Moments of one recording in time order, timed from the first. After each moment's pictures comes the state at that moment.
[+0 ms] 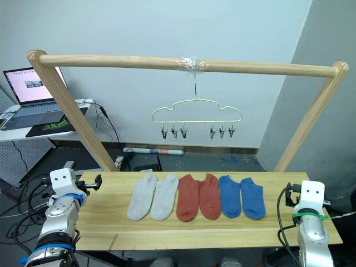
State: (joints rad) left arm -0.30 0.52 0.34 0.82 -0.12 -0.07 -0.21; right arm 0.17 -0.24 -0.33 -0.10 0.01 0.23 0.00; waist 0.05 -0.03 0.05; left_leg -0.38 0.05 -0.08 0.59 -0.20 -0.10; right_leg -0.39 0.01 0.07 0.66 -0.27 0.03
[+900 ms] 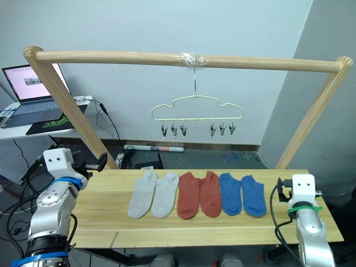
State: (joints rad) left arm -0.18 0.48 0.31 0.08 -0.27 0.25 -0.30; right arm 0.11 -0.35 -0.21 -0.16 0.02 0.26 0.15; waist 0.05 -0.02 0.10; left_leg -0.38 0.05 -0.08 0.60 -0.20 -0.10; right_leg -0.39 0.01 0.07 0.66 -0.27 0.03
